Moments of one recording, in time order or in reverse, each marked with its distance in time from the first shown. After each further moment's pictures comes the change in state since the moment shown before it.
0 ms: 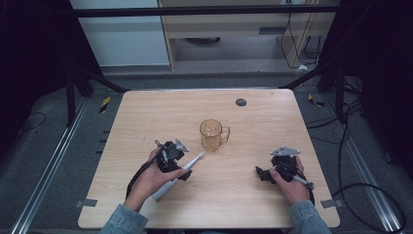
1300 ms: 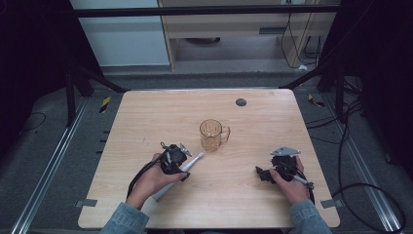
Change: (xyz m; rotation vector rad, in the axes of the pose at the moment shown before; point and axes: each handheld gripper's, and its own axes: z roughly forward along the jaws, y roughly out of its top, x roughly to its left) left arm -0.001 -0.002 0.016 0.117 -0.051 0.066; right arm 0.000 0.000 0.000 0.001 0.004 -0.002
